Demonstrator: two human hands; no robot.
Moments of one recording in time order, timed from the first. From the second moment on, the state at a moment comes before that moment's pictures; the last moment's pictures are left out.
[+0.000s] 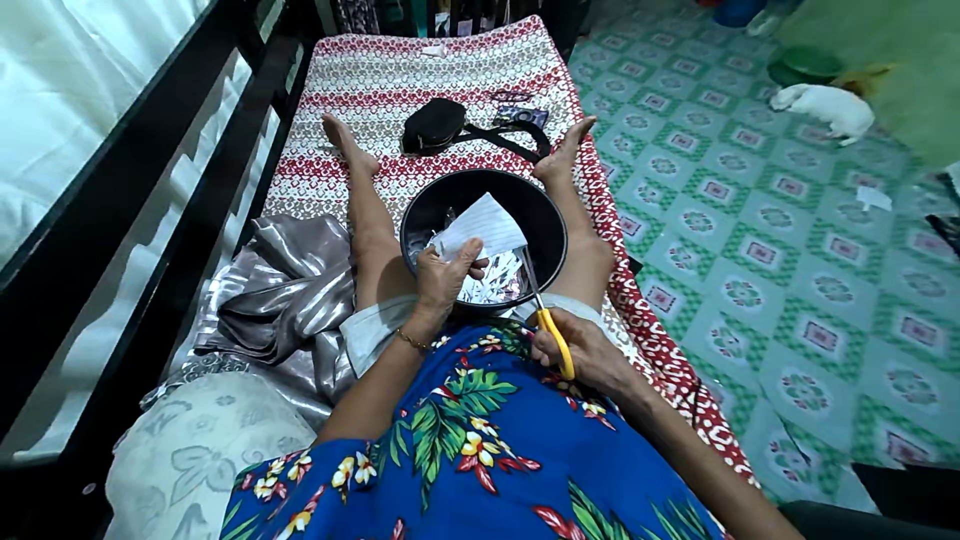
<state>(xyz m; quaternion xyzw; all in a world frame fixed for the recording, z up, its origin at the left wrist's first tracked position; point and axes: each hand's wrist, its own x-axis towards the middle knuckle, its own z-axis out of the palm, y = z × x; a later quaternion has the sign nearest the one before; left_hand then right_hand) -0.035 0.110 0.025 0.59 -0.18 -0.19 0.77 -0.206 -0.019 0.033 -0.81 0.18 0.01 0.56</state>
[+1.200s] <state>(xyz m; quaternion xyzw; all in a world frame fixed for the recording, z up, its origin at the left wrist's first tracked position) -0.034 0.101 0.024 0.59 -0.16 -0.19 0.77 -0.194 -0.016 0.028 -0.76 0.16 -0.04 0.63</state>
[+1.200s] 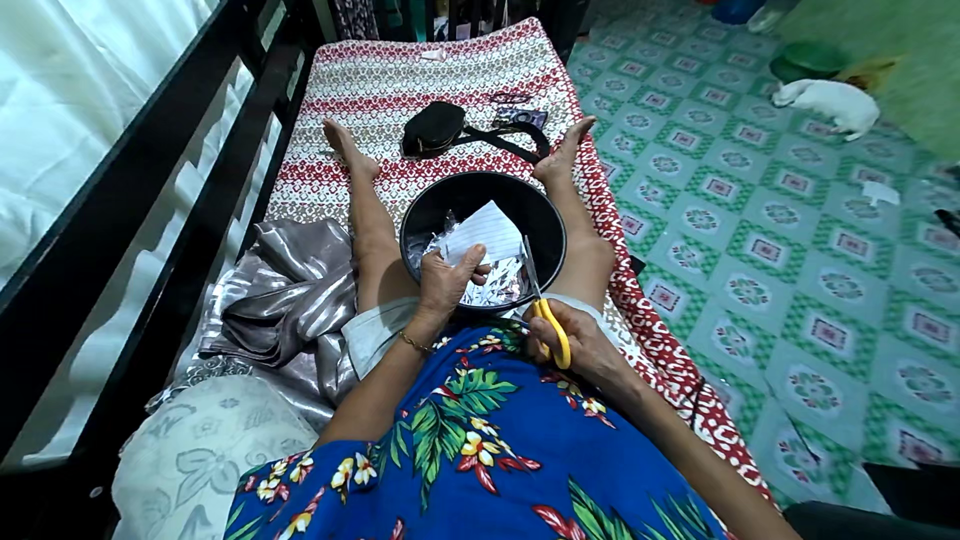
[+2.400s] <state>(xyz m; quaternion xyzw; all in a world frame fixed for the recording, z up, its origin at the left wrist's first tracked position) -0.035 0.109 0.020 0.60 -0.21 -0.20 0.75 -0.182 -0.004 0.026 -0.75 0.19 -0.08 0.62</state>
